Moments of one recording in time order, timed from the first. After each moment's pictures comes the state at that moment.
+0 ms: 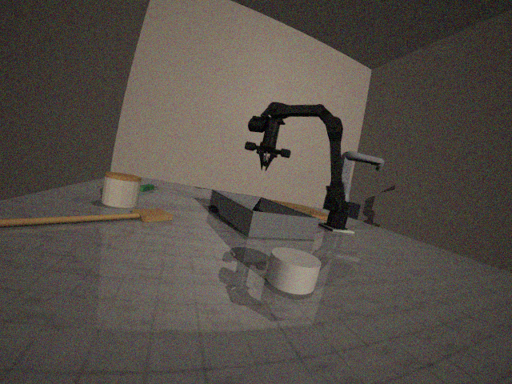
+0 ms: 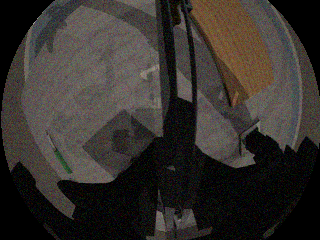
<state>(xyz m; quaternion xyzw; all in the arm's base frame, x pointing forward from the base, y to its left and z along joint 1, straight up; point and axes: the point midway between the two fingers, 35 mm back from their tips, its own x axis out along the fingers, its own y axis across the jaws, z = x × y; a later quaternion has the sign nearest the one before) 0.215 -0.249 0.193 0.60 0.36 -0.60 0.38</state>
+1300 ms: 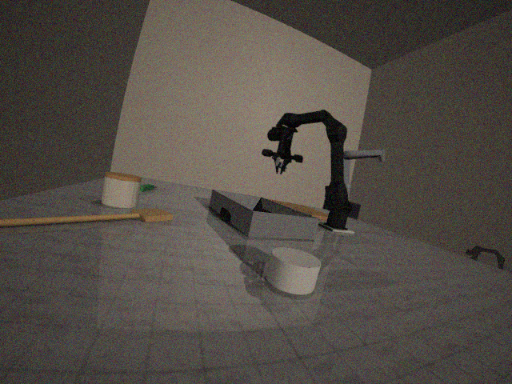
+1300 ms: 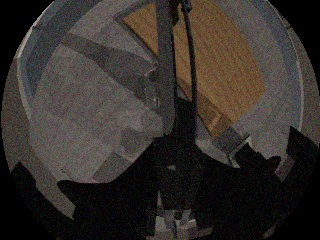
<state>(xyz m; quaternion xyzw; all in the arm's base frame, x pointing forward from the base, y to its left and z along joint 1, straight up) 0.109 -0.311 0.193 0.63 0.30 -0.63 0.32</state>
